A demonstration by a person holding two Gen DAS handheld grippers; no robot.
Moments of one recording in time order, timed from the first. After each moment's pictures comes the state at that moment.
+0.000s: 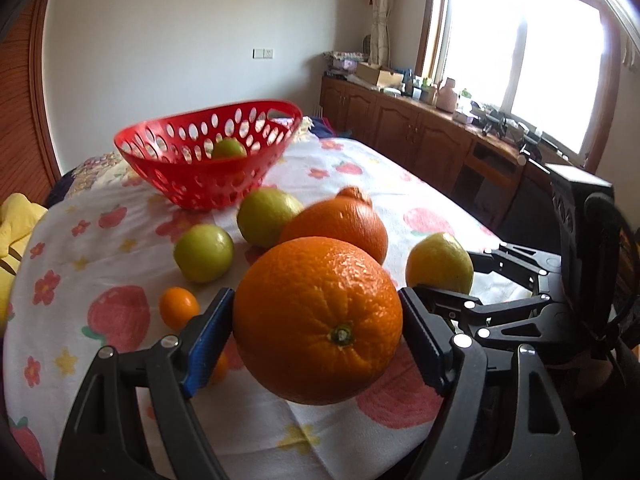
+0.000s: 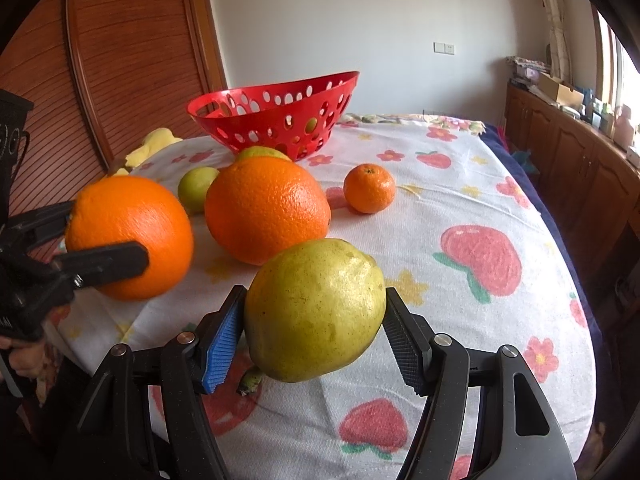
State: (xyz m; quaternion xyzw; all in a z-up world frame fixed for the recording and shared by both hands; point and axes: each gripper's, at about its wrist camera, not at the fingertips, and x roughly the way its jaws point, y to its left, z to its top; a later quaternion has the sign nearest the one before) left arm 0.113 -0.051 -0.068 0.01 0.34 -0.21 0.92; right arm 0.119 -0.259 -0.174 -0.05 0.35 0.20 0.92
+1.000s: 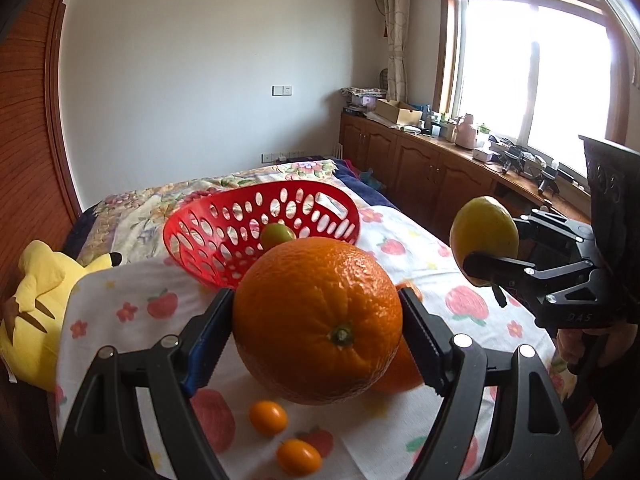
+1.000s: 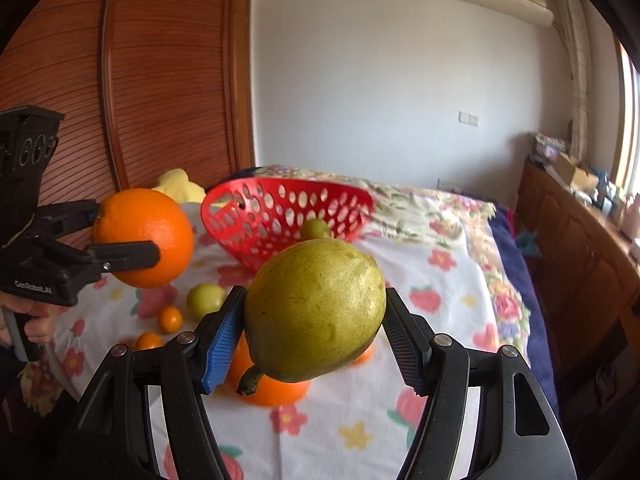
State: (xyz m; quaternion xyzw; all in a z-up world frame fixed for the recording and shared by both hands) left arm 0.179 -0.011 -0.005 0.01 0.29 -0.18 0.94; right arm 0.175 -0.233 -0.069 -0.12 0.25 0.25 0.93
